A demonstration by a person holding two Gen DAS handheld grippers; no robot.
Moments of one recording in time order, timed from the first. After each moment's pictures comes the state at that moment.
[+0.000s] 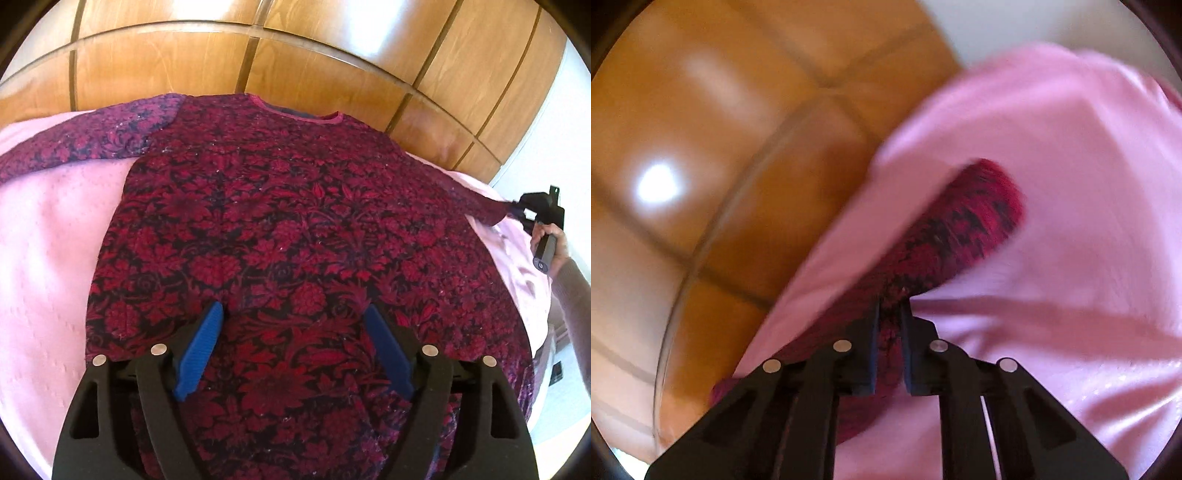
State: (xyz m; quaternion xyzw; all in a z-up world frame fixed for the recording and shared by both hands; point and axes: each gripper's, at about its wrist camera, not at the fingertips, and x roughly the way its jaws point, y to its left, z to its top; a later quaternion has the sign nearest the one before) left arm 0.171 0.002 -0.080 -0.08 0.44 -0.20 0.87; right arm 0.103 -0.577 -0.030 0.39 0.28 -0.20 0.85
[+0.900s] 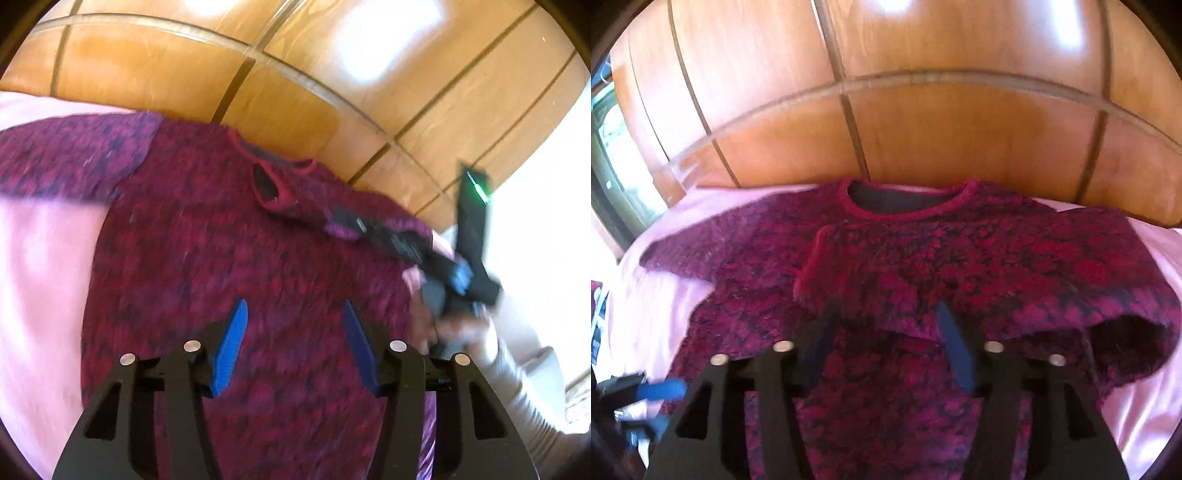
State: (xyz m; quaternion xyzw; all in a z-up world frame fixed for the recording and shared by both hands) left arm 0.229 0.013 -0.028 -0.20 0.43 -0.26 0.84; right arm 0.191 -0.200 -0.019 0.05 0.40 0.13 0.91
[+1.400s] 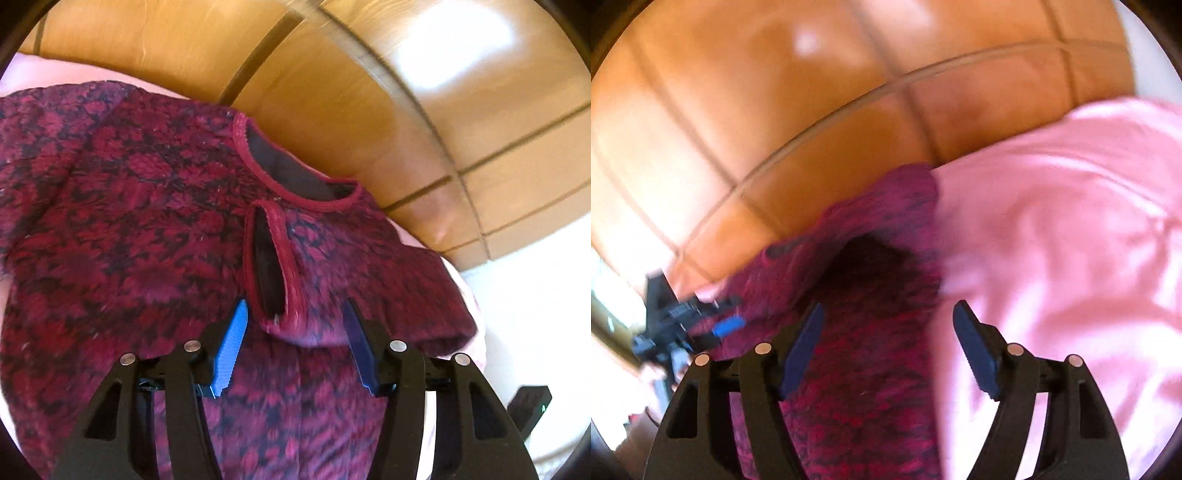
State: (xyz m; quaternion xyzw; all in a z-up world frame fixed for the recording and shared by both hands) left arm 0.365 -0.038 -0.062 -0.26 0.51 -0.19 0.80; right arm 0.093 -0.382 -0.009 0.27 0.35 0.01 0.90
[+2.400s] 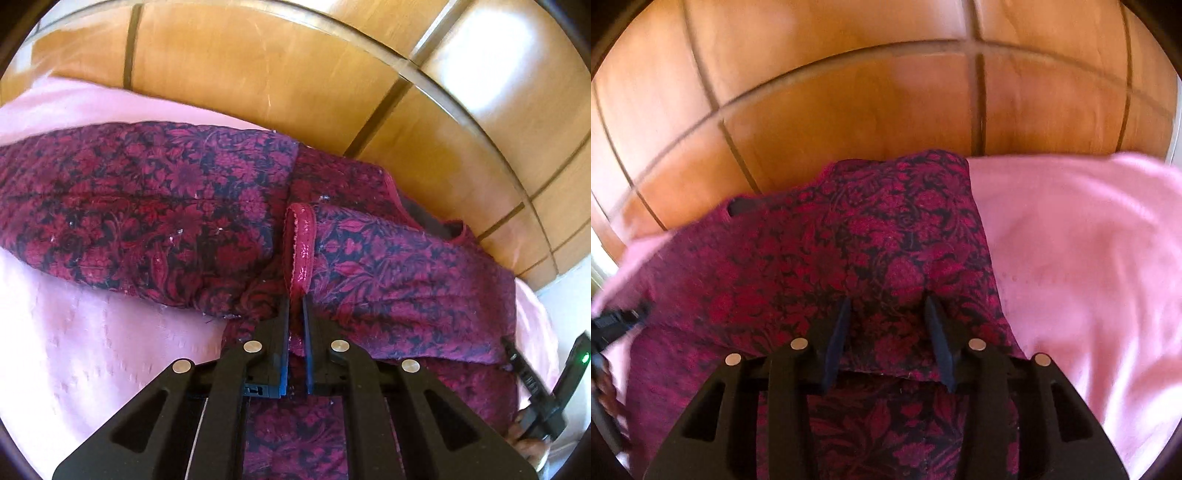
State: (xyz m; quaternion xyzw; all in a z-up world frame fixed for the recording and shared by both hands) left arm 0.335 0.072 -0.070 -0.20 0.46 -0.07 0.86; right arm 0.177 -0.293 -0.056 0.09 0.40 -0.02 0.91
